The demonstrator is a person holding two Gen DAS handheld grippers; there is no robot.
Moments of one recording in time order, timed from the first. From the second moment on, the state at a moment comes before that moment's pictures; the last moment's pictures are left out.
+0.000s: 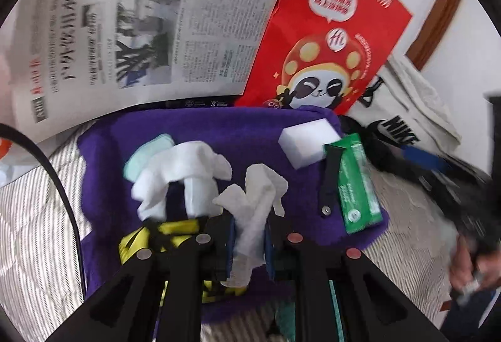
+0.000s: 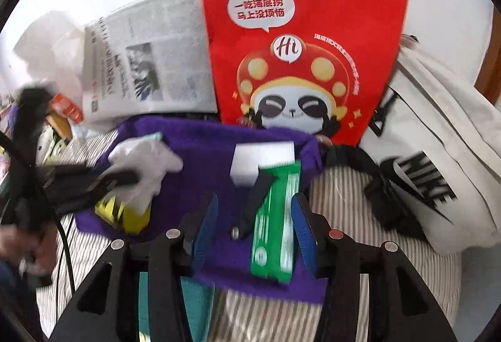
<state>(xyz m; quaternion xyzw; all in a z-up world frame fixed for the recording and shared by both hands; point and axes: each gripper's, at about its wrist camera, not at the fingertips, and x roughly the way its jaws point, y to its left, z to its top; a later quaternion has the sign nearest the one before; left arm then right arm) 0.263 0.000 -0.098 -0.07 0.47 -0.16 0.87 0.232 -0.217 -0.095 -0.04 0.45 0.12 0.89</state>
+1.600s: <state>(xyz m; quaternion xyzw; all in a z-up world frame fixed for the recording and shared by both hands) 0.168 -0.026 -0.093 0.03 0.48 -0.07 0.87 0.063 -0.255 -0.111 -0.04 0.49 0.08 0.87</state>
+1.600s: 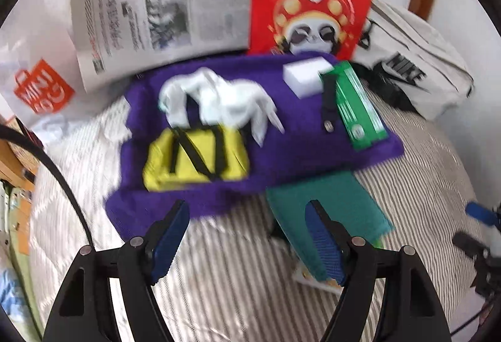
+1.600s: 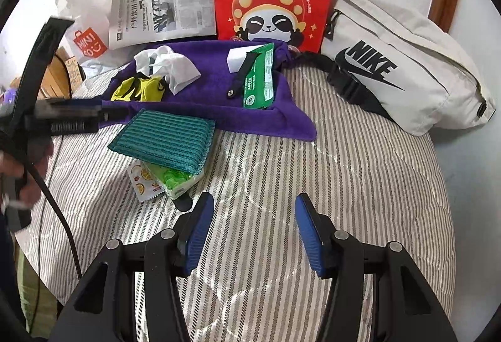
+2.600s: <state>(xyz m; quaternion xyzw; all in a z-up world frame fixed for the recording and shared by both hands) 0.119 -0.086 -0.128 0.07 0.47 -0.20 0.86 0.061 -0.240 -0.127 -0.07 0.48 0.11 0.87</state>
